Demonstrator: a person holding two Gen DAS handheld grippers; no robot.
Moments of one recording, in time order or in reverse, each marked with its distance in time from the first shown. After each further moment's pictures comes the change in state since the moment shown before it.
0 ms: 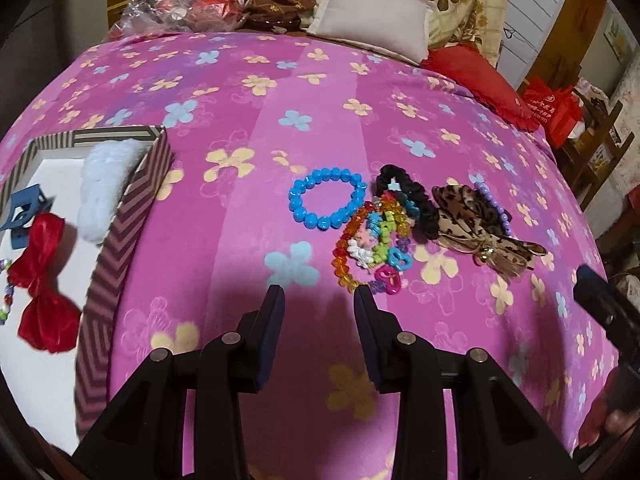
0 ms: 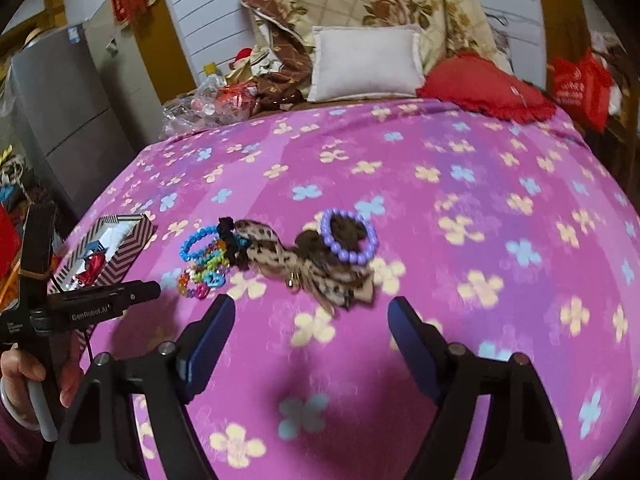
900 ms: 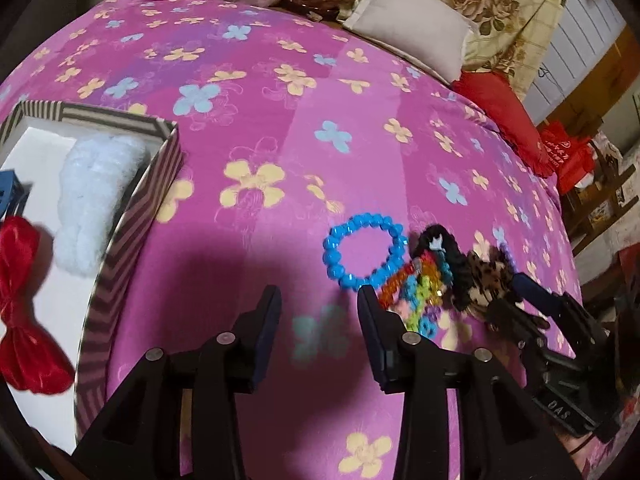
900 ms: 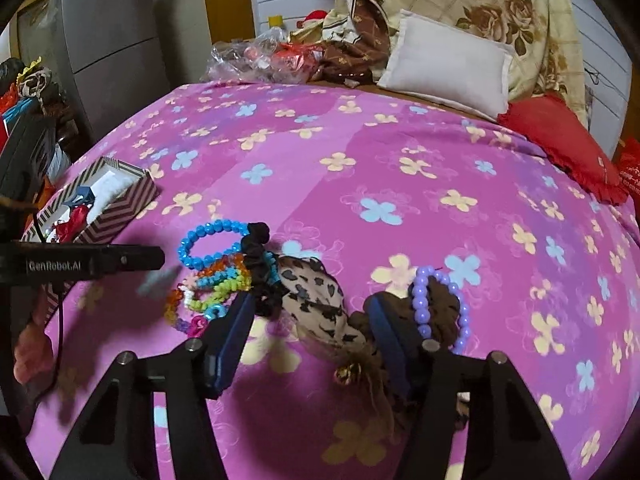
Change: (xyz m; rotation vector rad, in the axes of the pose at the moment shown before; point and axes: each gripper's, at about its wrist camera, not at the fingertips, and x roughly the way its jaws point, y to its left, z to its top) left arm 0.028 0.036 0.043 -0.175 0.038 -0.055; right arm 0.101 0.054 0.040 -0.273 0.101 0.053
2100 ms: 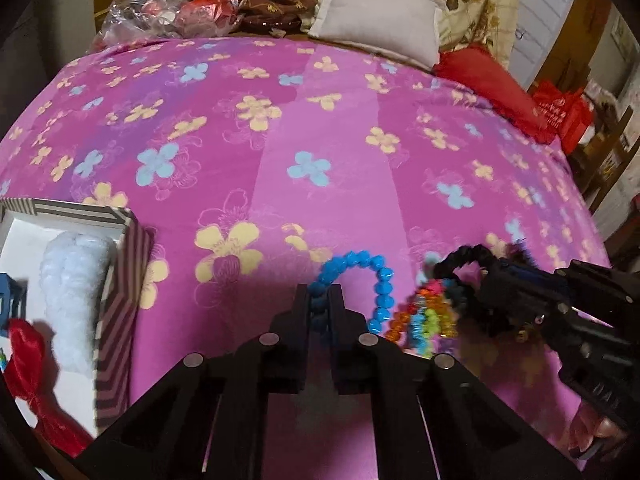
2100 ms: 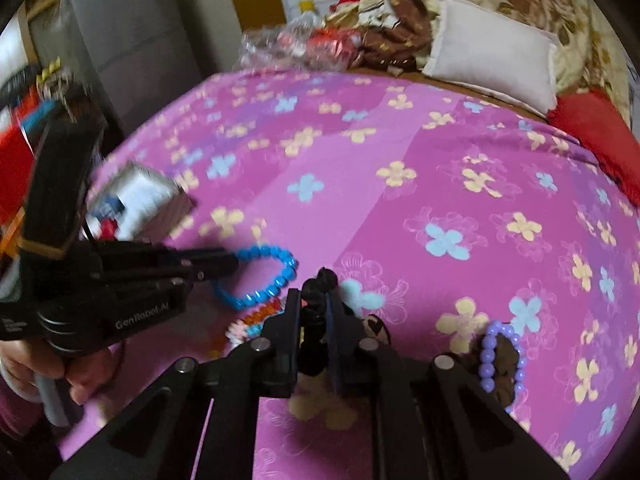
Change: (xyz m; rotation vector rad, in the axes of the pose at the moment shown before) left arm 0.008 -0.022 0.022 0.194 -0.043 0.051; right arm 0.017 0.014 0.041 0.009 0.051 0.173
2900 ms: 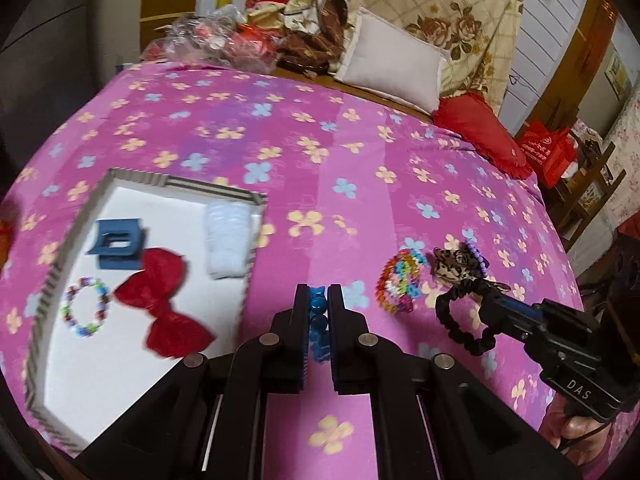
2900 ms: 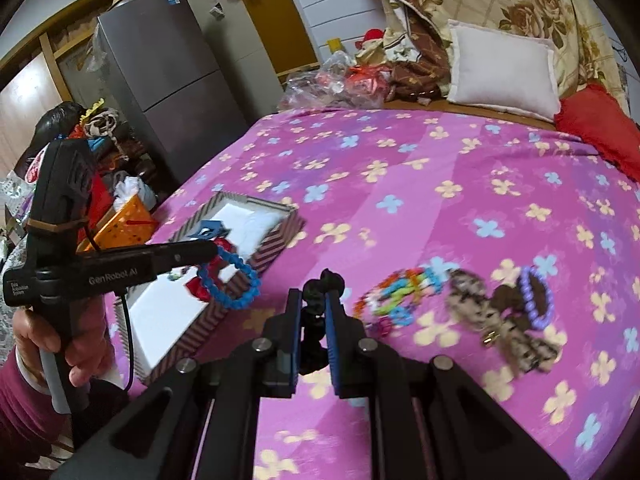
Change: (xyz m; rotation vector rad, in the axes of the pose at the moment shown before) left arm -0.155 0.045 -0.046 -0.087 -0.090 0.006; right arm -0.087 0.086 -0.035 0.052 -0.109 0.137
